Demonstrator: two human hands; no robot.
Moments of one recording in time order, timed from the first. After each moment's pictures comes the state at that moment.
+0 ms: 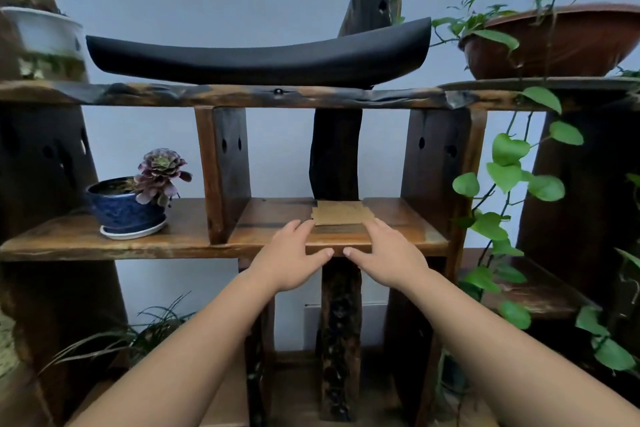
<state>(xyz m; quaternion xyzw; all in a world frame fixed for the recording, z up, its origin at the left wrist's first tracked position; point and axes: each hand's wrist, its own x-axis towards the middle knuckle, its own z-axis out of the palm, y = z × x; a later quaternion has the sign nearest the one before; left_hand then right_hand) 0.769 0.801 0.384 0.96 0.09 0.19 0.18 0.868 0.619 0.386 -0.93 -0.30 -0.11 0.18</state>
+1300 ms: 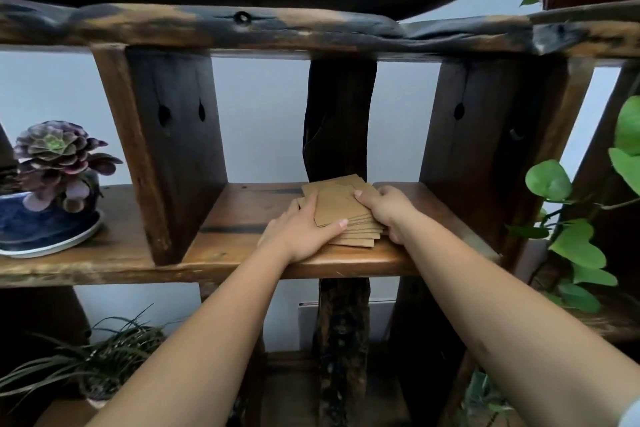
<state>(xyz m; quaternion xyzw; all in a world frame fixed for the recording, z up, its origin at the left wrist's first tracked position) 0.949 0.870 0.353 0.96 0.14 0.11 0.19 1.060 0.715 0.377 -0.81 -0.10 0.10 0.57</state>
